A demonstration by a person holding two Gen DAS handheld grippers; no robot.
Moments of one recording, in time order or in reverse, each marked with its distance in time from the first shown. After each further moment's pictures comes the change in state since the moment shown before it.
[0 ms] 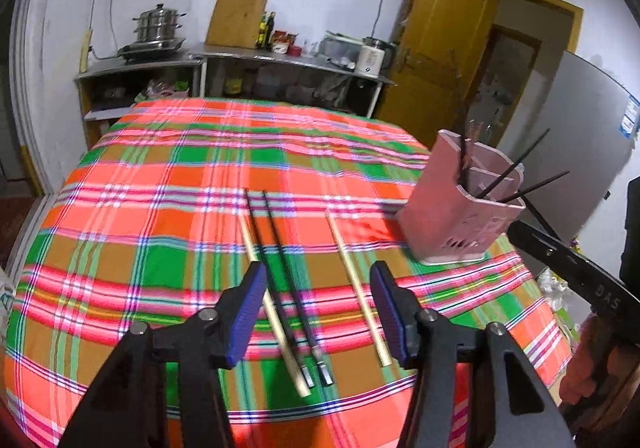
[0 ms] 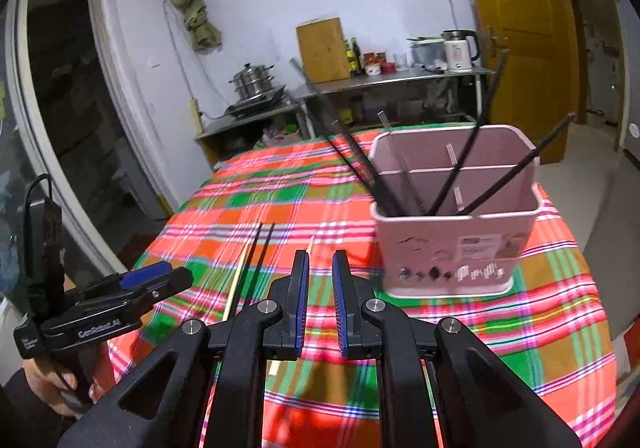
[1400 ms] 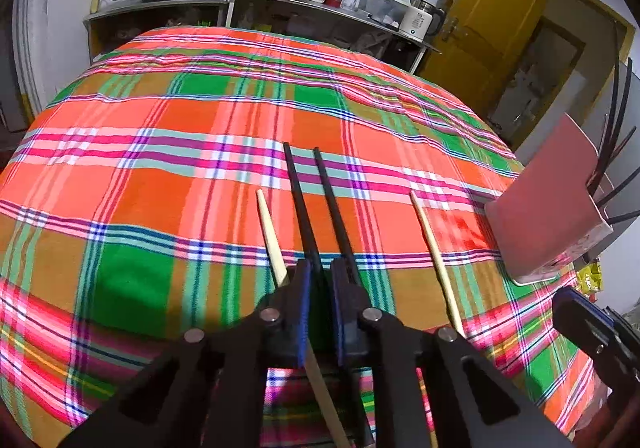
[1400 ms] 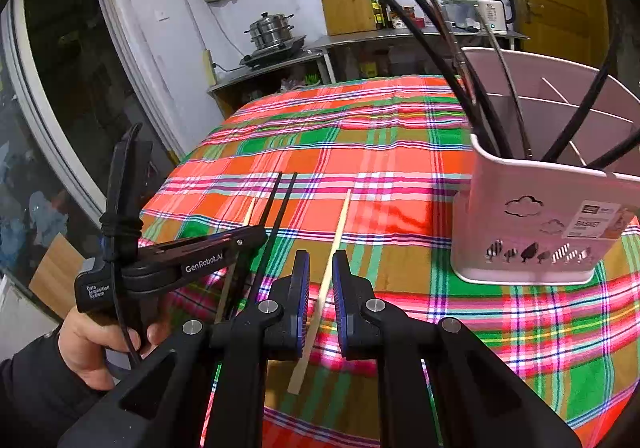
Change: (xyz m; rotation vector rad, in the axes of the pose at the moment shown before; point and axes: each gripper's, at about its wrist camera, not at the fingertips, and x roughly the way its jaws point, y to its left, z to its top) left arm 0.117 0.051 0.007 -0.109 0.156 0.047; right arm 0.081 0.020 -0.018 -0.030 0.159 0.061
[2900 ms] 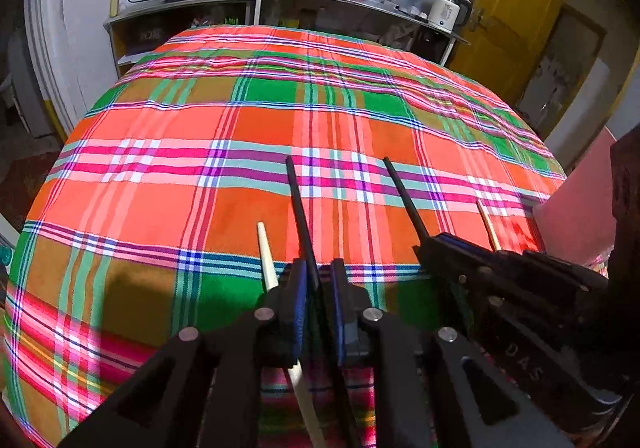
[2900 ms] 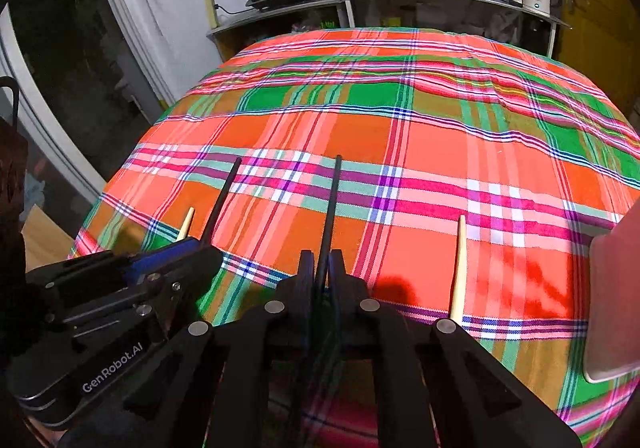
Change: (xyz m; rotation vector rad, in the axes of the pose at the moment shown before) left arm -0.008 0.041 0.016 0.014 0.039 0.116; right arm 0.137 0.045 0.031 -0.072 0.191 -0.020
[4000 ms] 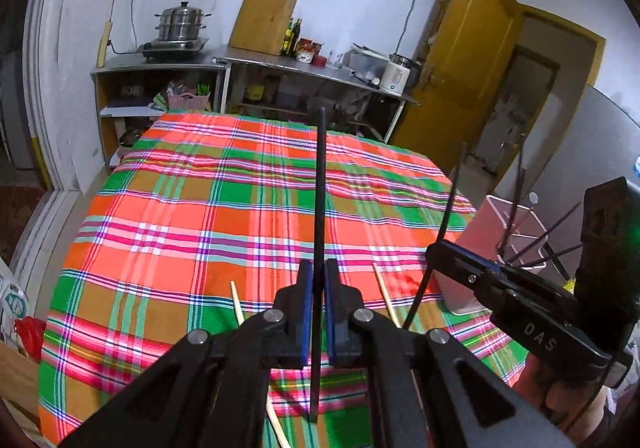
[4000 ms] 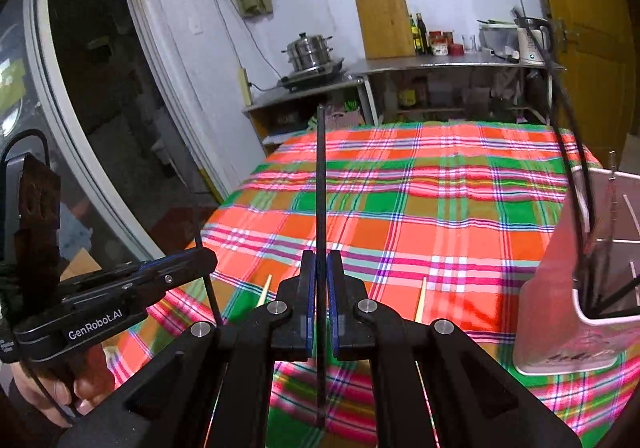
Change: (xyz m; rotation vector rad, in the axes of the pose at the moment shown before) left arm -0.123 -0.020 0.014 0.025 -0.217 -0.154; right arm -0.127 -0.004 0.012 0.014 -0.269 0.119
